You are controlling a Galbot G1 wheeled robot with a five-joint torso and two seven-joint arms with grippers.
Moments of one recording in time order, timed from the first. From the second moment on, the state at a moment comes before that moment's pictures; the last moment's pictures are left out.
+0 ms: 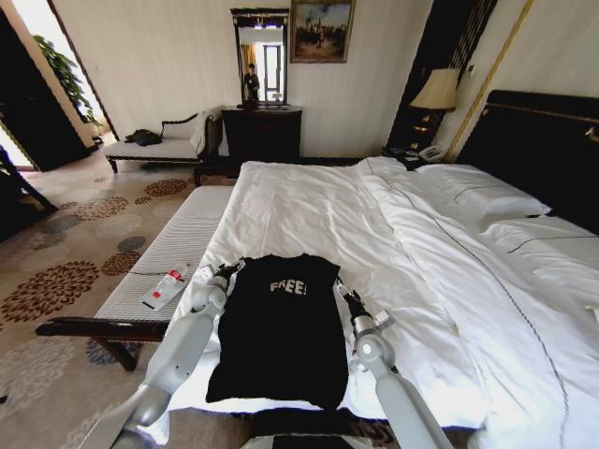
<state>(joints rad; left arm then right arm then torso) 0.76 -1.20 -0.23 -1.34 -0.87 0.20 -0.25 -1.19 1.33 0.37 1.66 0.99 0.04 0.21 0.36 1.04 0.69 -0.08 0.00</state>
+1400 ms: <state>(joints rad) 0.50 -1.12 0.01 -1.19 -0.71 0.21 -0.23 -1.22 1.32 0.38 1.67 0.99 0.04 0.22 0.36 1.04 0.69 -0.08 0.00</state>
